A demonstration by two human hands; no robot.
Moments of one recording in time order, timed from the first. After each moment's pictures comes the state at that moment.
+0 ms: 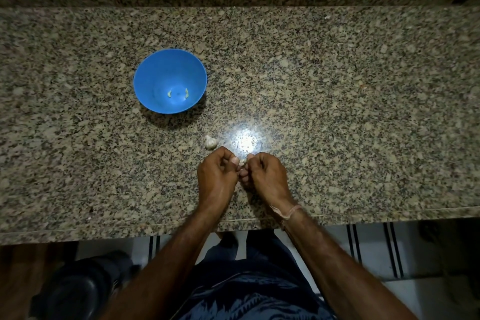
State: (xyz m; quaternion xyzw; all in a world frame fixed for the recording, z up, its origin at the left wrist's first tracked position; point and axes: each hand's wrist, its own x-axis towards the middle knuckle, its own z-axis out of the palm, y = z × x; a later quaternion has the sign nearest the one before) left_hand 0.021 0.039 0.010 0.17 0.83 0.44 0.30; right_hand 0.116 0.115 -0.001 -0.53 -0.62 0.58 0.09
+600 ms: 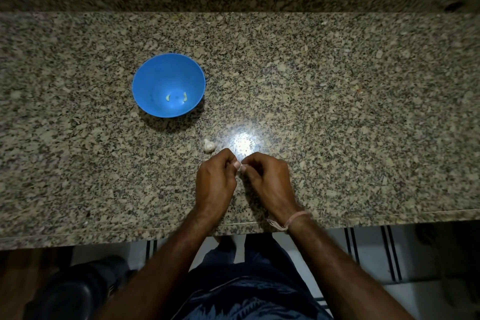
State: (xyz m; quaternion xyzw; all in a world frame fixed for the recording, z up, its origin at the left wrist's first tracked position) left_hand 0.016 0.036 0.008 0.33 0.84 0.37 0.23; right_hand 0.125 0.123 0.009 -0.43 -0.77 0.46 0.13
